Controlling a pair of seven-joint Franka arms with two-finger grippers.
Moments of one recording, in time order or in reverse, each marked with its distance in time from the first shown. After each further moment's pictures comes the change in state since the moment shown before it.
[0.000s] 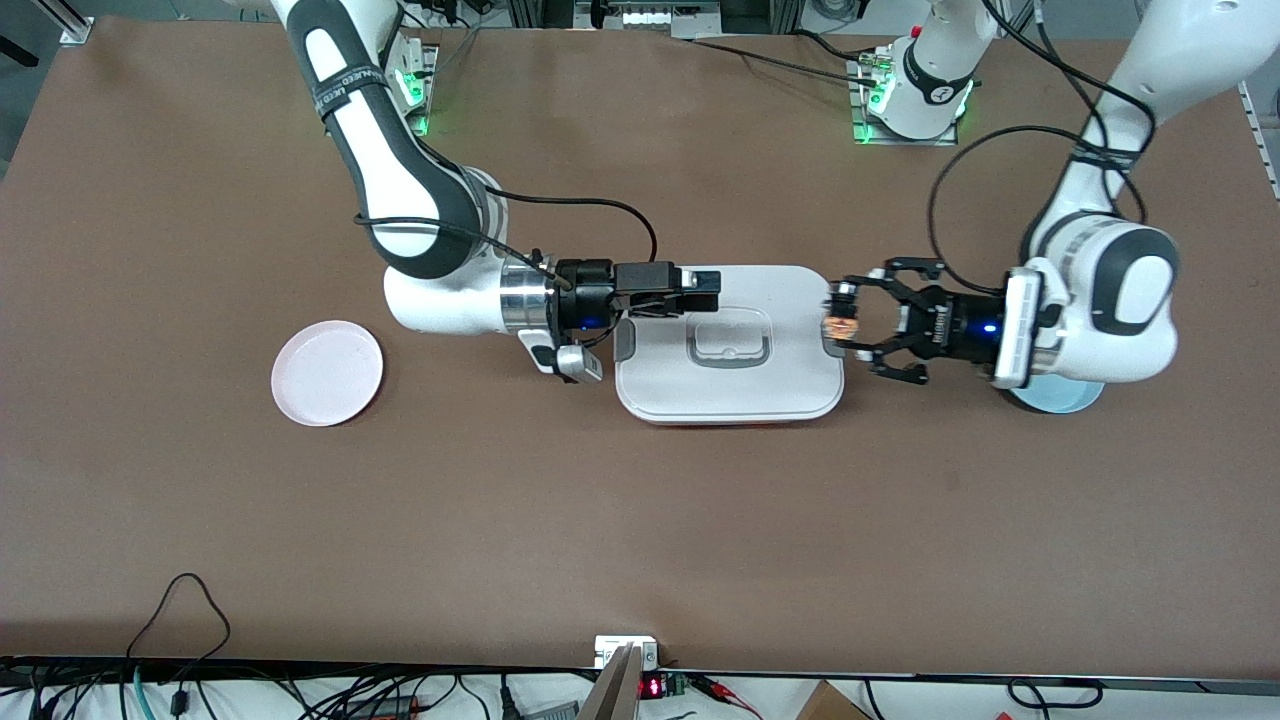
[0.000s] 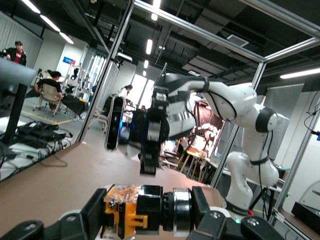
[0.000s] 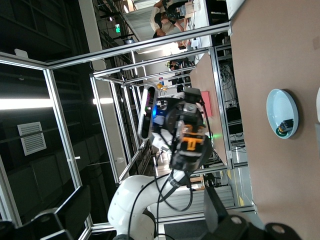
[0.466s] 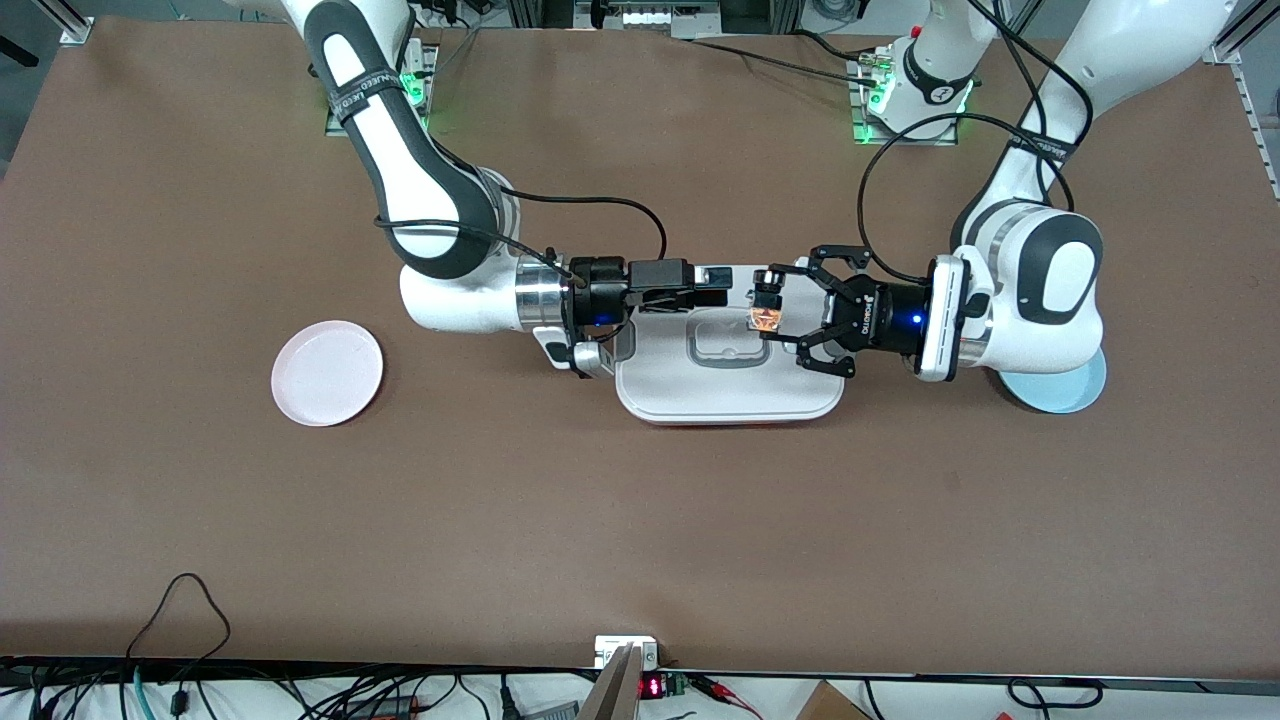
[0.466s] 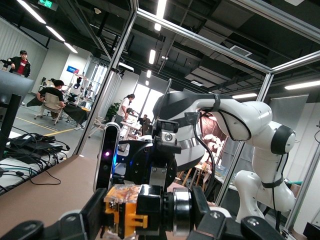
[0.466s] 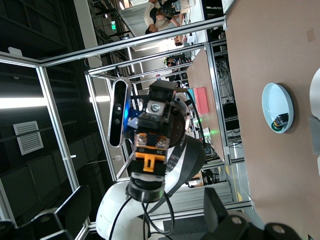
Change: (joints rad) left arm -0.115 -0.015 -0.005 0.019 -0.120 0.100 -0.031; right arm 0.013 0.014 0.000 0.000 0.000 0.000 0.000
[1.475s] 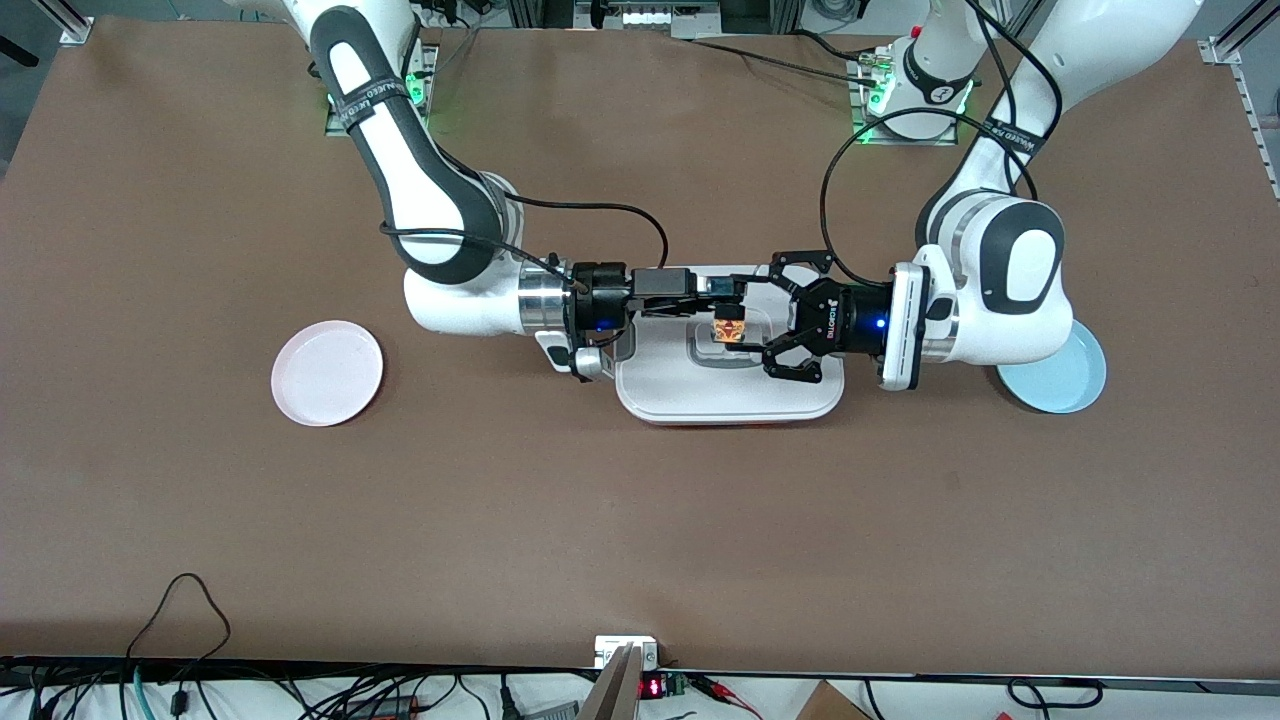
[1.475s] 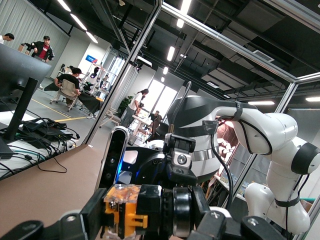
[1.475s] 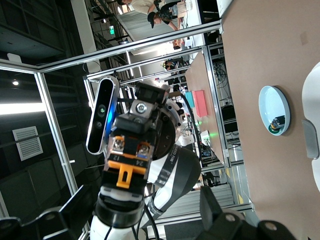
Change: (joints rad) left arm -0.063 0.000 -0.013 0.028 -0.033 0.125 -0.121; right arm 0.001 0.015 -0.002 0.006 0.011 0.012 0.007
